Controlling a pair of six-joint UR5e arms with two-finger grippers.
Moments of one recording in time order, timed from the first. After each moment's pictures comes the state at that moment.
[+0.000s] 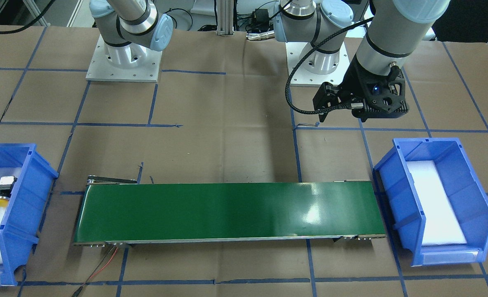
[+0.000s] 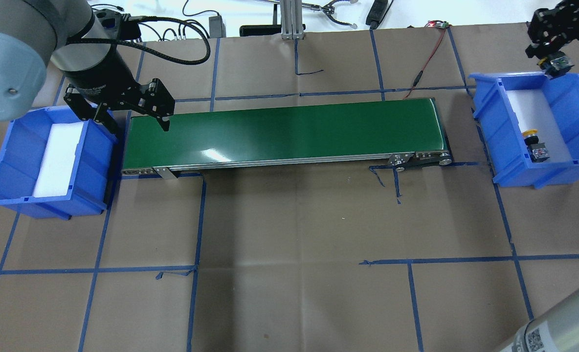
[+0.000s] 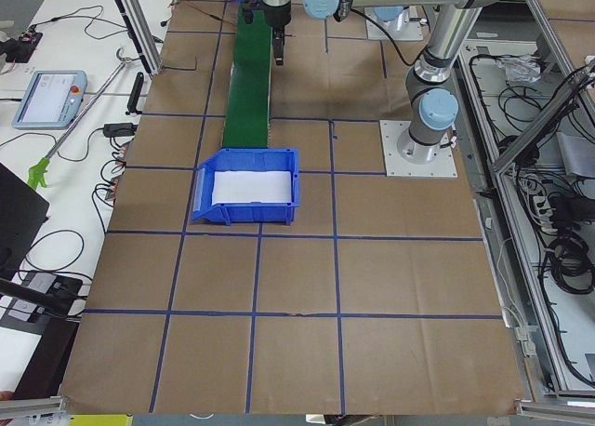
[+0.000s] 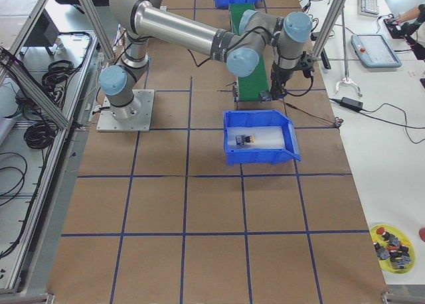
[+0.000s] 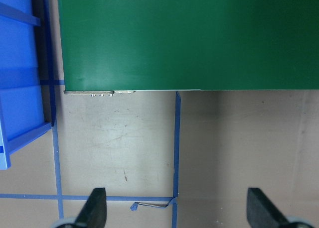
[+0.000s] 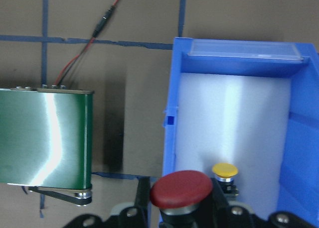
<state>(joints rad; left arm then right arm) -1.54 -1.60 -1.60 -1.55 1.58 0.02 1.07 -1.12 1.21 -1.63 -1.49 -0.59</state>
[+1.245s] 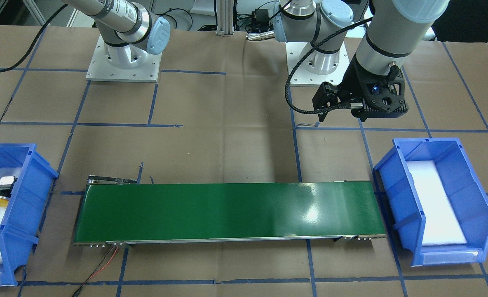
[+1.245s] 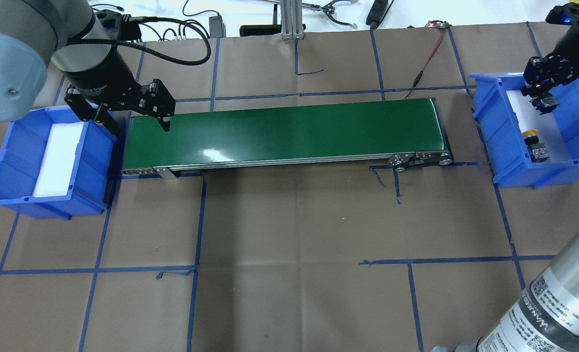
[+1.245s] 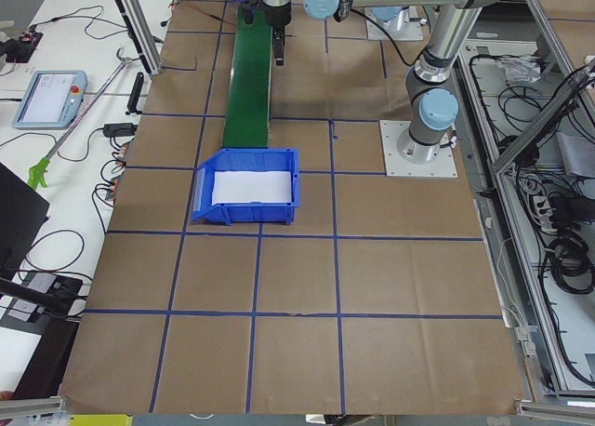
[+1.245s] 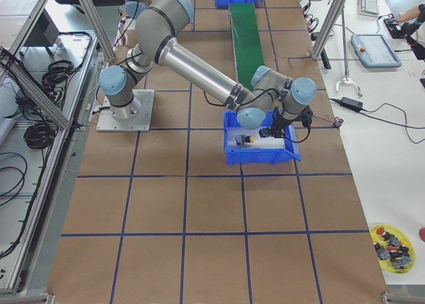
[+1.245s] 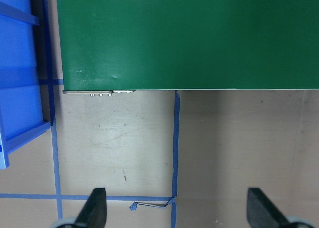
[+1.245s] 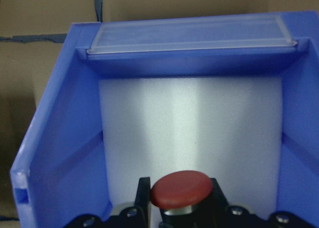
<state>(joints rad) -1.54 -1.60 -1.60 -1.55 1.58 0.02 1.07 -0.92 1.23 -1.76 -1.48 -0.51</state>
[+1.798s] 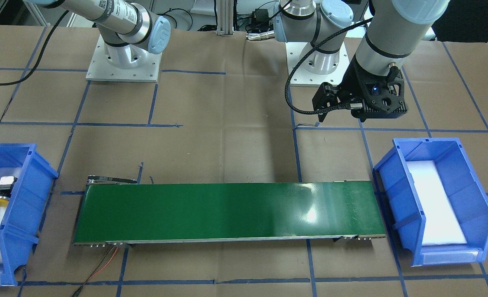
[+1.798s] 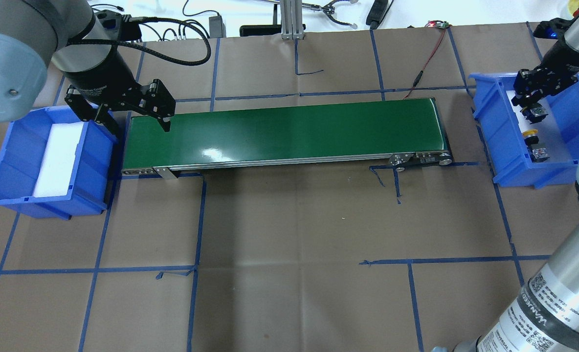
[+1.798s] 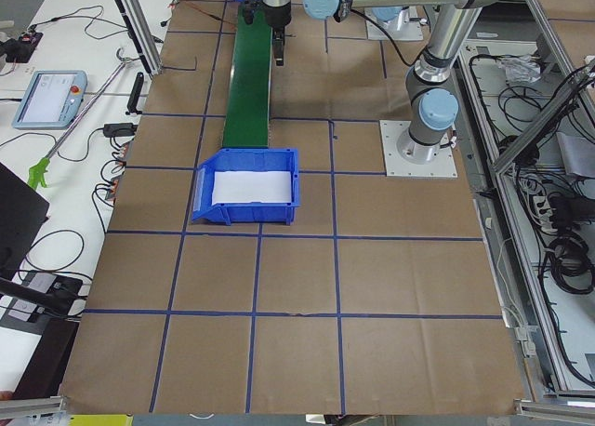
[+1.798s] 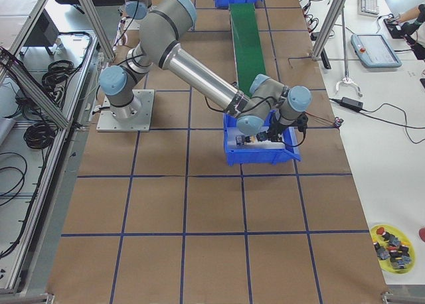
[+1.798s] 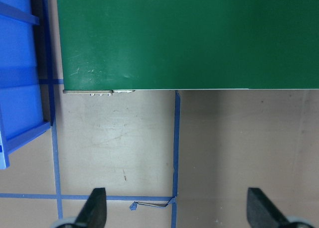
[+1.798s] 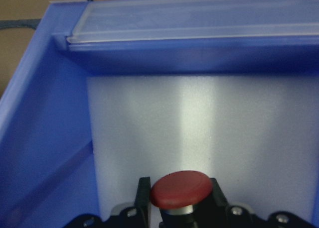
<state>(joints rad) -1.54 -1.60 -1.60 -1.55 1.58 0.02 1.07 -0.90 1.28 -1.81 -1.48 -0.51</state>
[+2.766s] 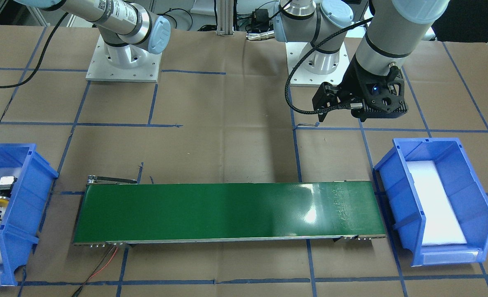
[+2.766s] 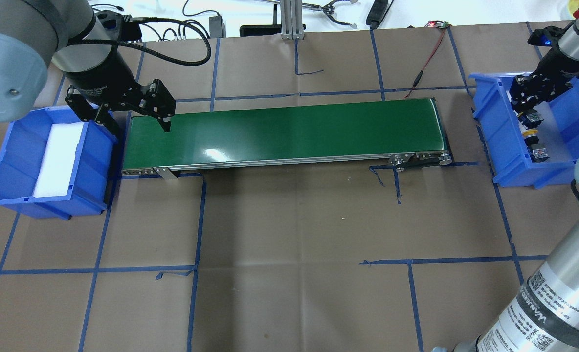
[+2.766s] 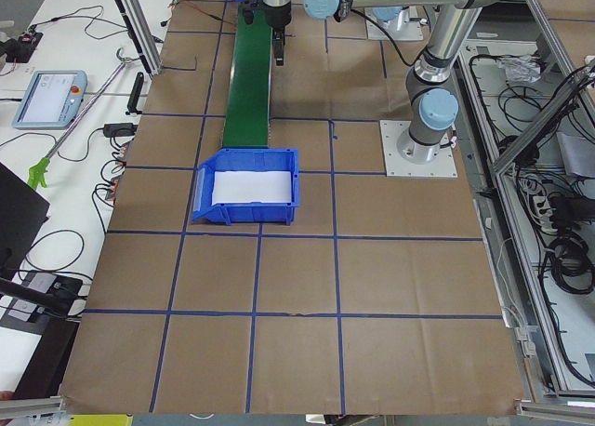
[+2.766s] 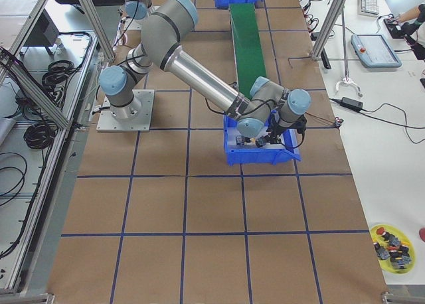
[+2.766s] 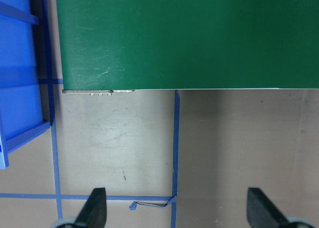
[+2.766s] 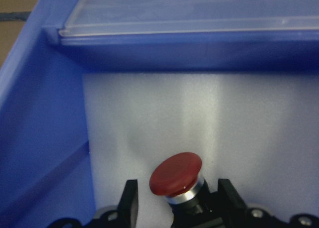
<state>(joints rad) -1.54 -1.60 -1.60 -1.55 1.58 0.02 1.07 -0.89 1.27 -1.81 -1.48 -0.52</state>
